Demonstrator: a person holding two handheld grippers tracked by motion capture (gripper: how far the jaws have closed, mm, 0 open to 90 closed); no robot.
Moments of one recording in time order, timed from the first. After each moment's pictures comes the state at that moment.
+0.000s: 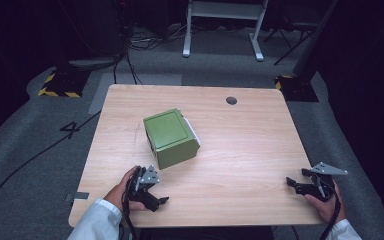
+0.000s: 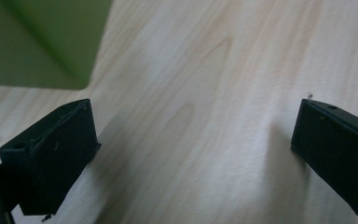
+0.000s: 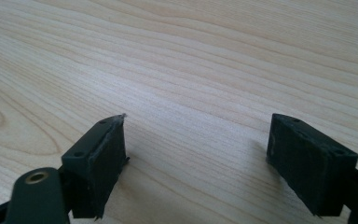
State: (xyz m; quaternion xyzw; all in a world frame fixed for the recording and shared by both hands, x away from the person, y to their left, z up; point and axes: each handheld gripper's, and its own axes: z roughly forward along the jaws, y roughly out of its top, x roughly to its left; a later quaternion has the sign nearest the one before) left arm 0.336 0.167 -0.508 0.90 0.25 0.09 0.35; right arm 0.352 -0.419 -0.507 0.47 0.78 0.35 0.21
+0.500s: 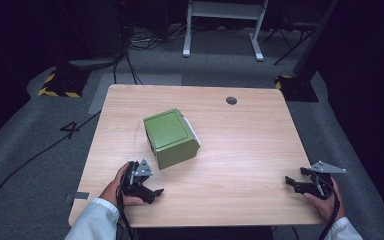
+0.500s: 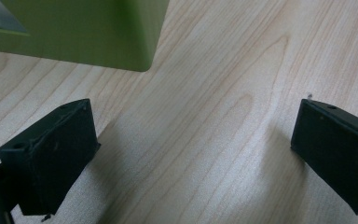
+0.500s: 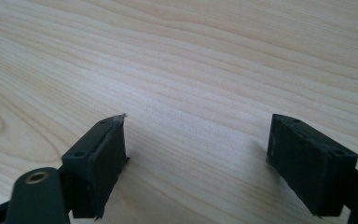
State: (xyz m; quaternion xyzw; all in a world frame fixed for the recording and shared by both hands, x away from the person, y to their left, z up) left arm 0.346 0.179 -0.508 0.89 0.29 0.11 0.34; right arm 0.357 -0.416 -0.506 0.46 0.78 0.36 0.21
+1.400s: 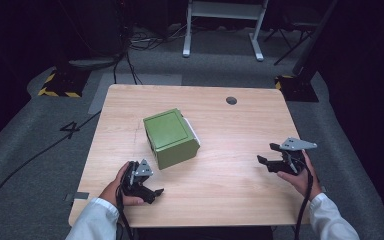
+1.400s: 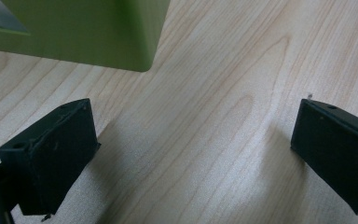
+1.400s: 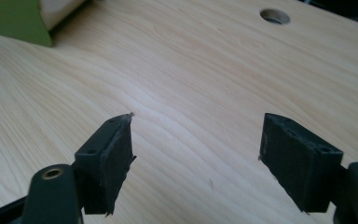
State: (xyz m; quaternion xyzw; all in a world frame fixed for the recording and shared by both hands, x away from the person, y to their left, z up) left arm 0.346 0.178 -0.508 0.89 0.29 0.11 0.34; right arm 0.403 -0.313 -0.445 0.34 0.82 0.41 0.22
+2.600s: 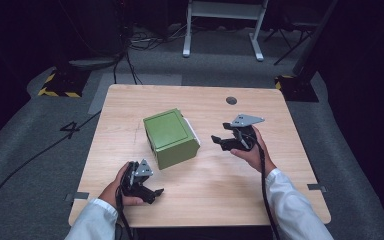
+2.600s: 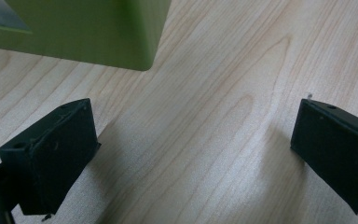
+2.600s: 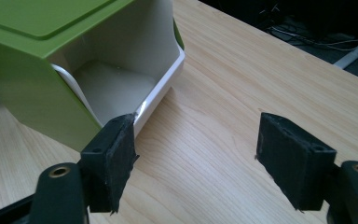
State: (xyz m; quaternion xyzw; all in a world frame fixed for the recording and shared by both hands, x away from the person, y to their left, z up) left arm 0.345 0.178 -0.508 0.89 0.29 0.11 0.34; right arm 0.459 -0.176 -0.422 0.28 0.83 0.45 0.18
